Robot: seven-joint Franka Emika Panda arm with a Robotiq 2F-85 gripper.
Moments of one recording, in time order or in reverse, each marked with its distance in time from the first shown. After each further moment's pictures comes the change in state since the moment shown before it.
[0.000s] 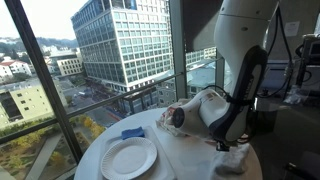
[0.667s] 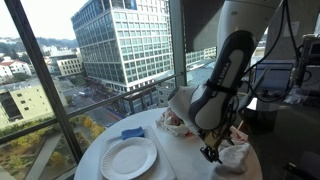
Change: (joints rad) arm -0.059 -0.061 0.058 0.009 0.548 0.104 -0.002
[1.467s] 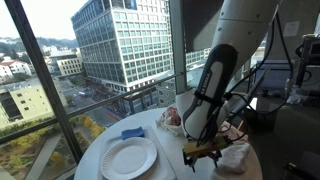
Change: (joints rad) arm 0.069 0.081 -0.059 -0.044 0.452 0.468 0.168
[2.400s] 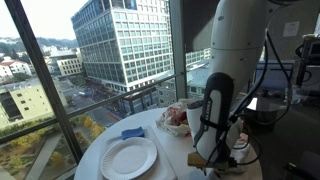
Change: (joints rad) arm 0.192 0.128 -0.193 -0.055 0.102 0.252 0.270
